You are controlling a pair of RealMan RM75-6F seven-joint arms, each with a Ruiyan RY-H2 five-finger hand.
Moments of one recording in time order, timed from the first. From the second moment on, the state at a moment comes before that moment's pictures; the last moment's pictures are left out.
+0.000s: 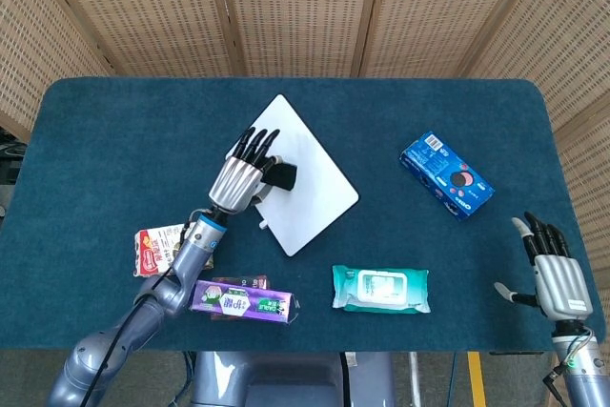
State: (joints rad) left arm -0.96 -2.15 -0.21 -0.33 1.52 1.25 -0.20; right arm 0.13 -1.20 0.08 -1.51 -1.44 1.38 0.09
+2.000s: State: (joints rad) left arm -1.01 -2.22 -0.17 -0.21 1.45 1.20 -0.23; right arm 0.13 -1.20 0.08 -1.51 -1.44 1.39 0.09
